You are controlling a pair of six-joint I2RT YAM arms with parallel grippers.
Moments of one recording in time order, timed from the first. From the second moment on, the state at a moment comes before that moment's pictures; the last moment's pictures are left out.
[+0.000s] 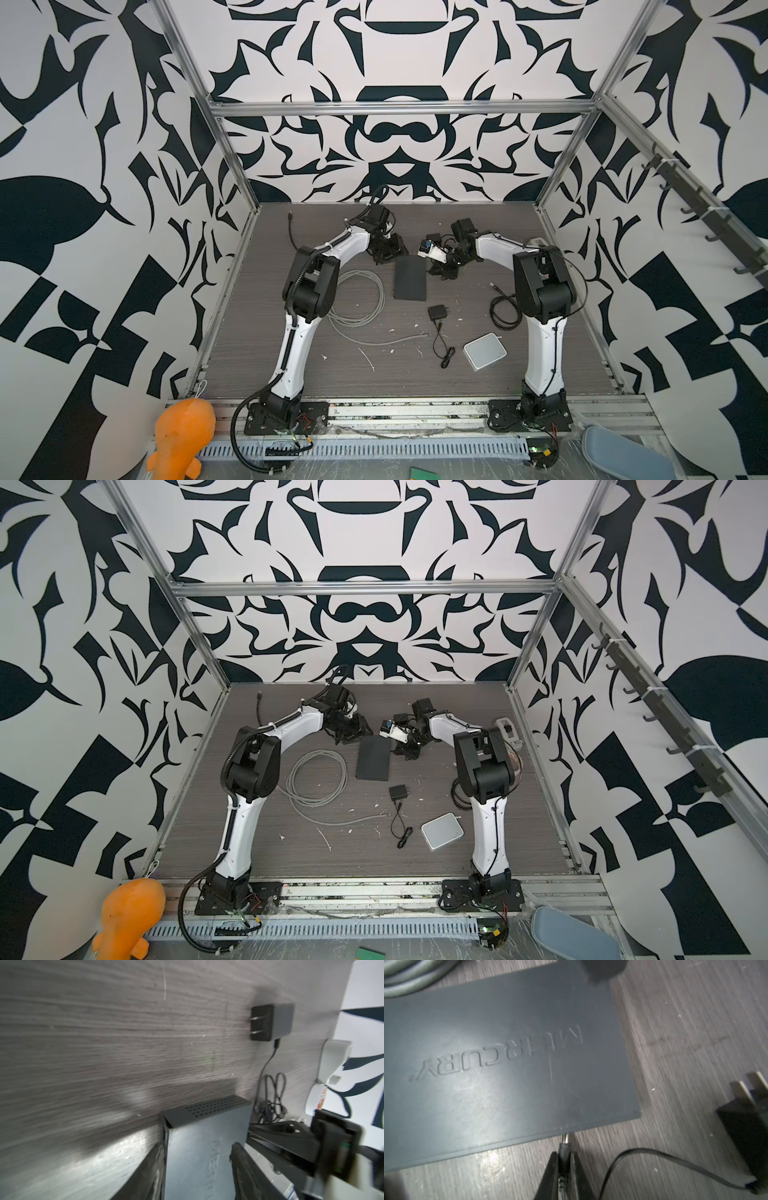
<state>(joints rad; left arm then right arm) -0.48 2.31 1.85 -0.60 0.46 -0.63 0.27 2.13 1.48 -0.57 -0.52 -0.92</state>
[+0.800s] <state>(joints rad) -0.43 2.38 2.00 -0.71 0.44 -0.52 0.30 2.12 1.46 -0.62 -0.61 -0.94</state>
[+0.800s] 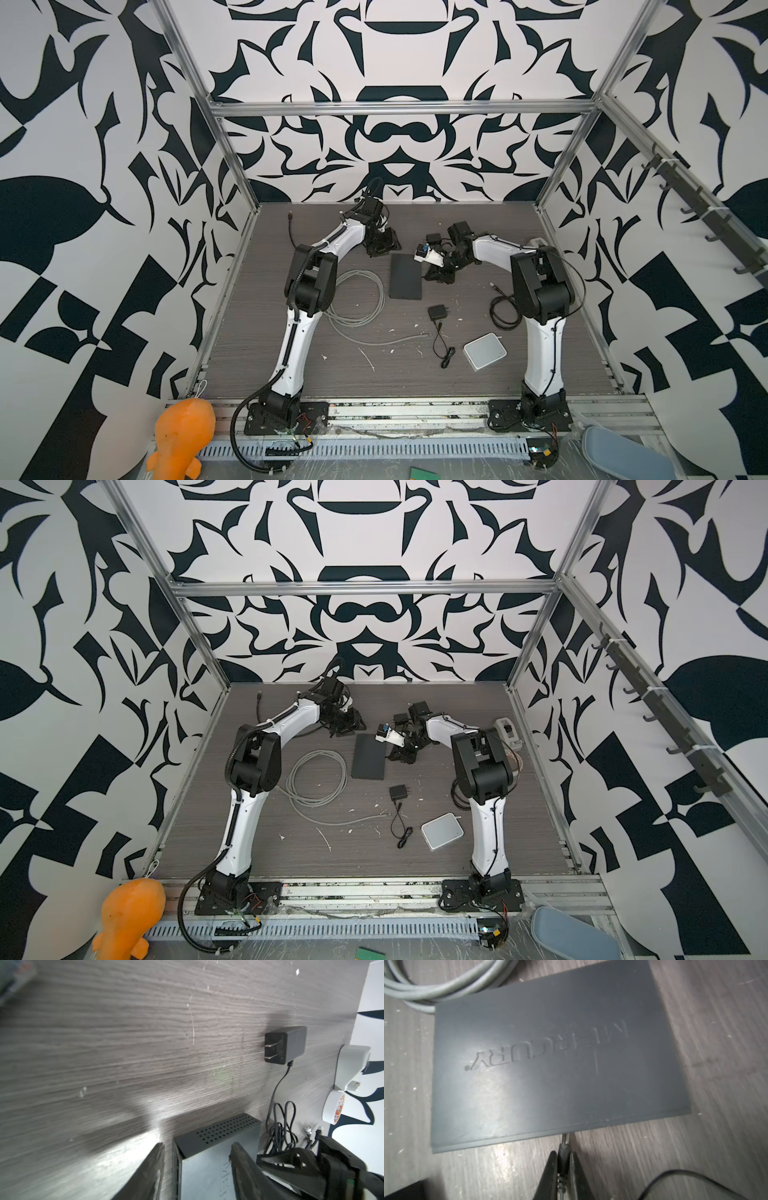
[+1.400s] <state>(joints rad) -0.43 2.40 1.99 -0.73 0.51 -0.49 0.36 2.11 1.51 -0.70 -0.65 -0.98</state>
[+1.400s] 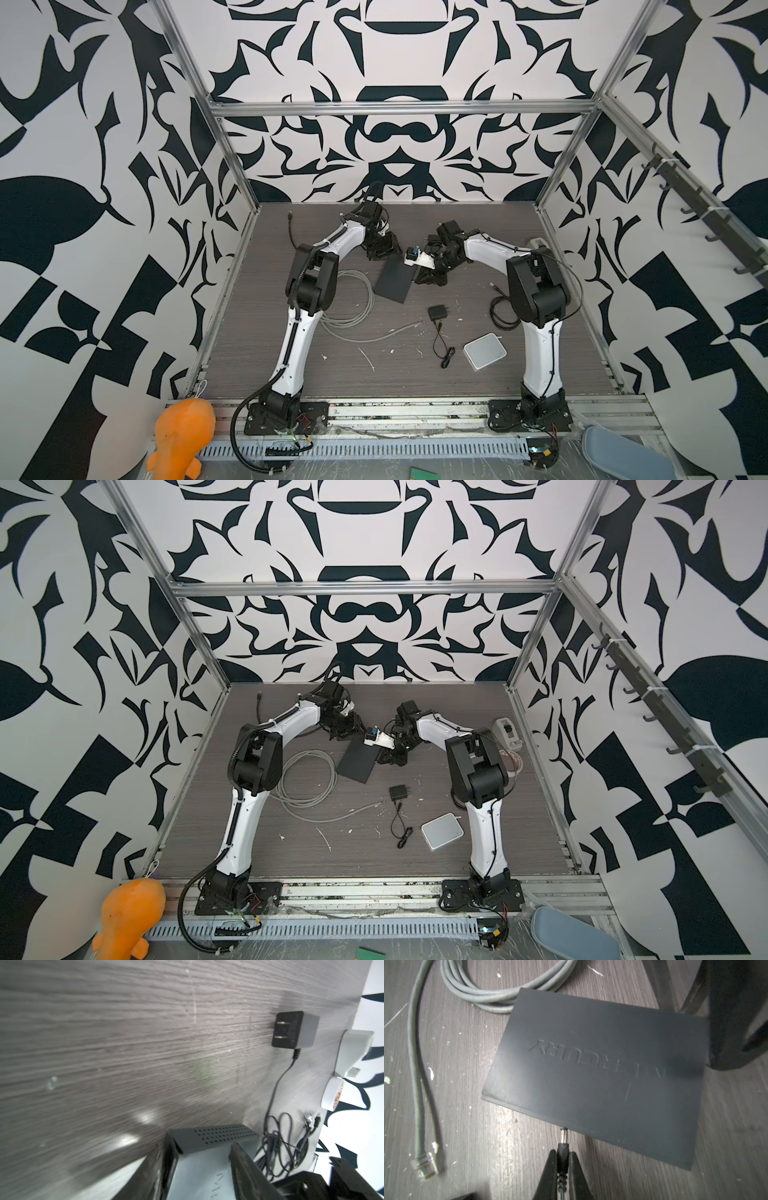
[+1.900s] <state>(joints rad) -0.42 2.35 1.89 -0.69 0.52 -0.63 0.29 2.11 1.41 -0.45 -0.58 -0.88</state>
